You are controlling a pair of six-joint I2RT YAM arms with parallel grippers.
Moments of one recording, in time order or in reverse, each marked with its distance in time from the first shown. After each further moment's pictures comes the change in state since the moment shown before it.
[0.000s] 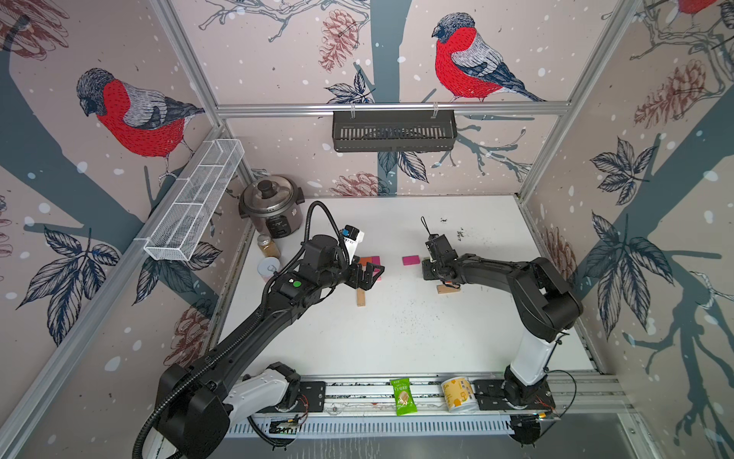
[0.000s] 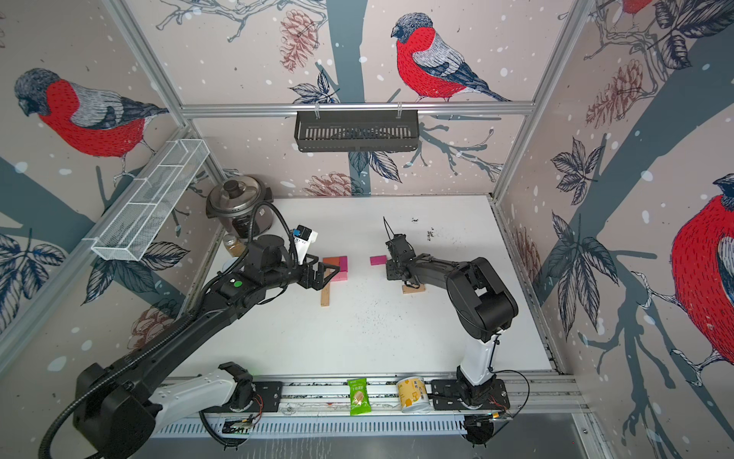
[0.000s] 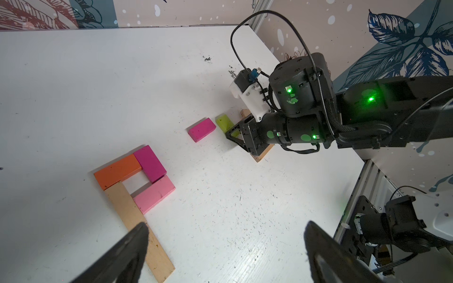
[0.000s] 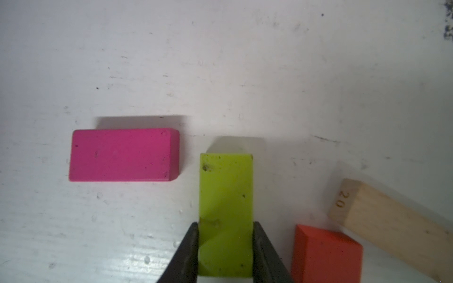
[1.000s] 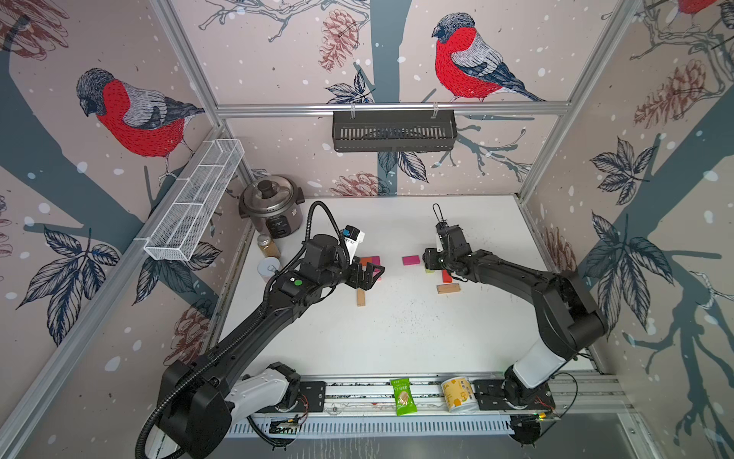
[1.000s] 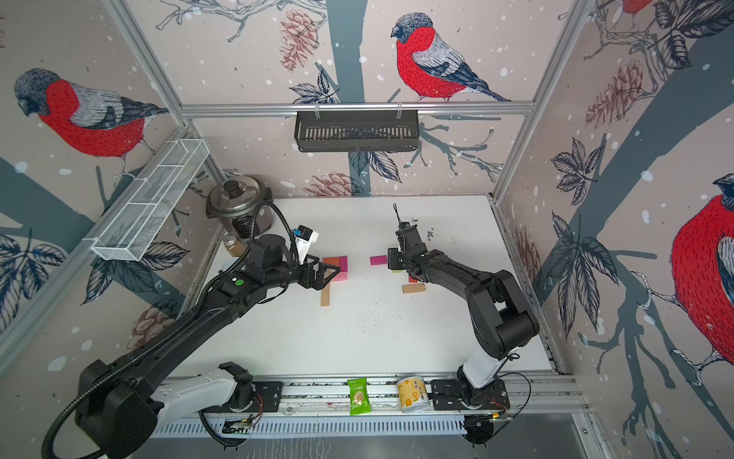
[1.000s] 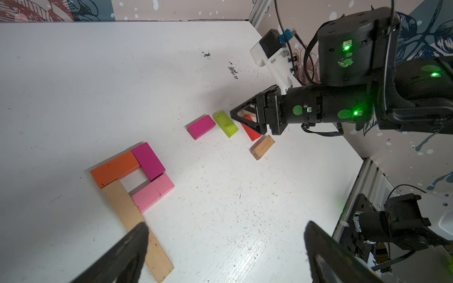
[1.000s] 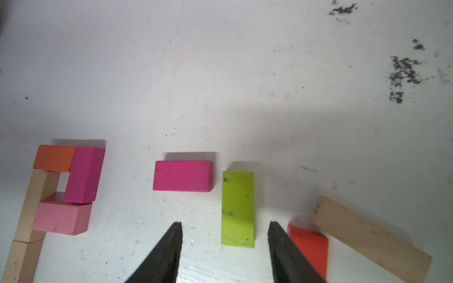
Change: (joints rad) left arm 0.006 0.014 0.000 -0.001 0.011 0.000; right arm -0.074 -0.176 -0.021 0.013 -0.126 0.012
